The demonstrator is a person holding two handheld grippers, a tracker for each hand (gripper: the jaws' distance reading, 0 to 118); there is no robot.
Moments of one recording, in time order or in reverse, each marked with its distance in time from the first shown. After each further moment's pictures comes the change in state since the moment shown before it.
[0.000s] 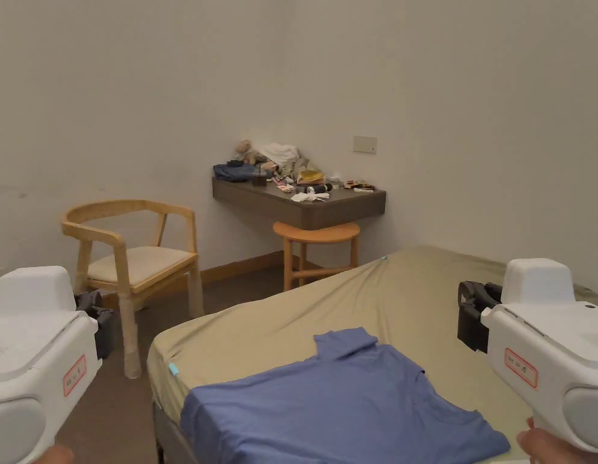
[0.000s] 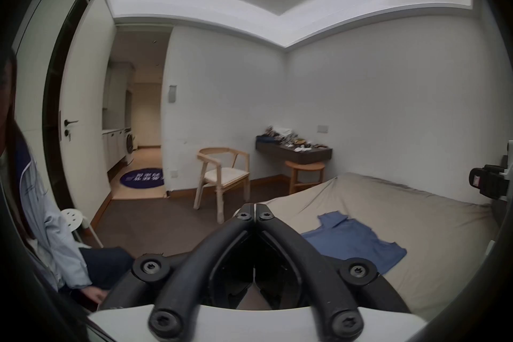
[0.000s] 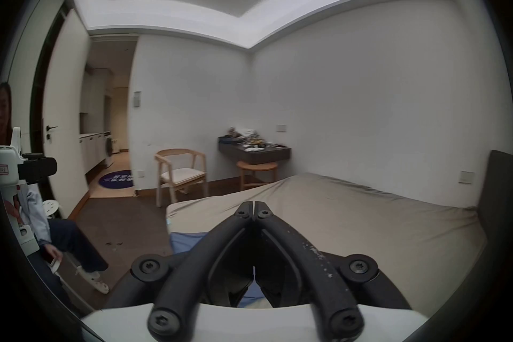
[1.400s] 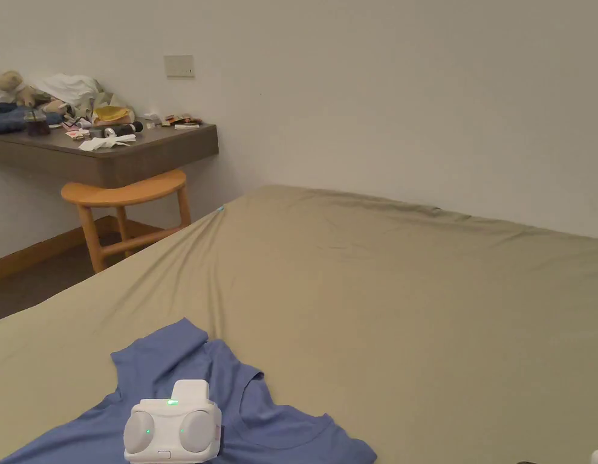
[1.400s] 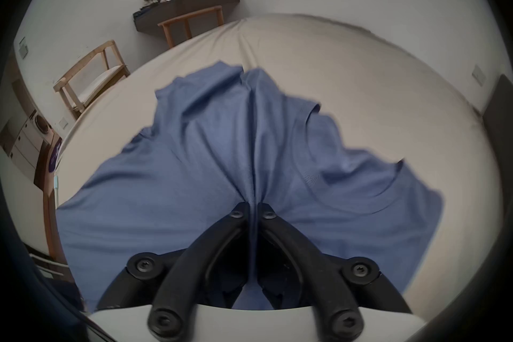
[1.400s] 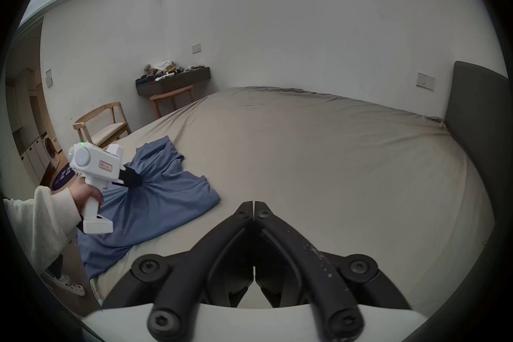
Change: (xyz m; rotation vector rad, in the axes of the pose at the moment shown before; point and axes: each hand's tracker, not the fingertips) left arm 0.483 -0.270 -0.416 -0.748 -0.386 -0.324; right arm 0.268 -0.211 -0.101 -0.425 -0.359 -0.250
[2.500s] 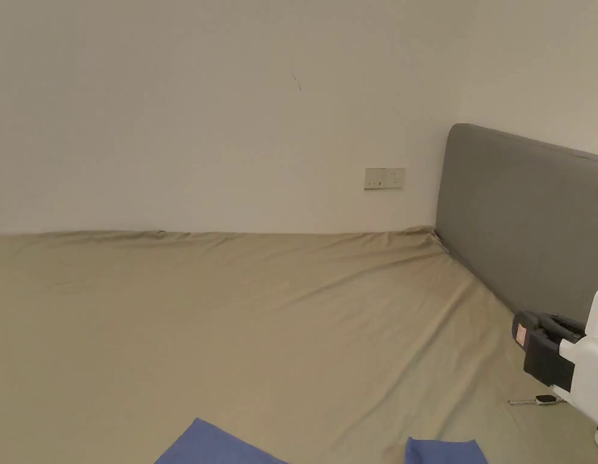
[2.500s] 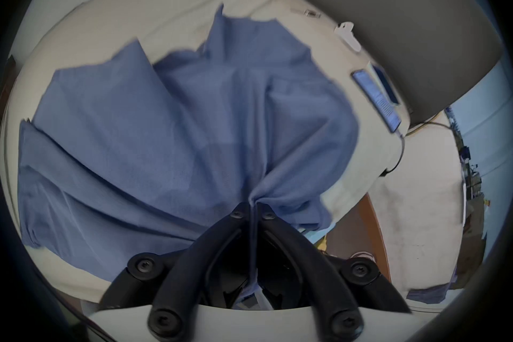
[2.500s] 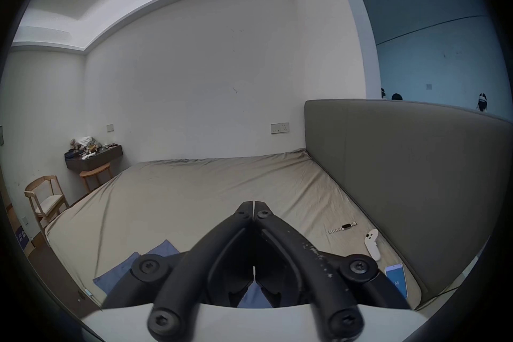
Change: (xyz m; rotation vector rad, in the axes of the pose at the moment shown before) left arm 0.402 -0.428 0.391 -0.358 -0.742 -0.782; right arm 0.200 -0.057 0.456 0.338 -0.511 -0.219
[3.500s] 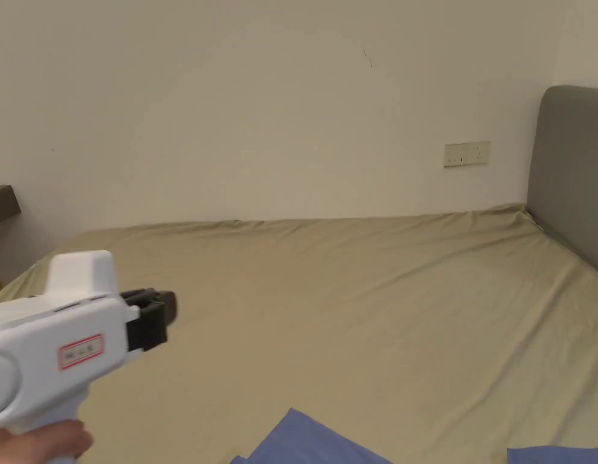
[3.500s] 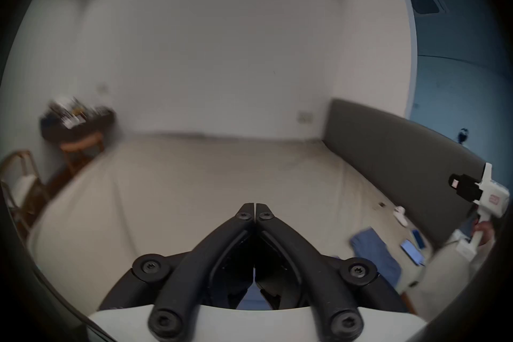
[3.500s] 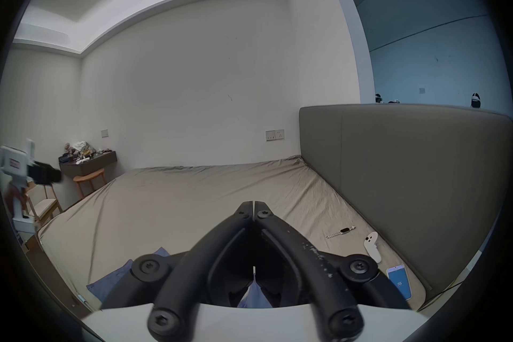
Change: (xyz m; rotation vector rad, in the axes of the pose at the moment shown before) left arm -0.344 0.078 0.342 0.817 0.238 0.133; right arm -0.023 -0.011 -0.006 0.054 -0.035 -0.006
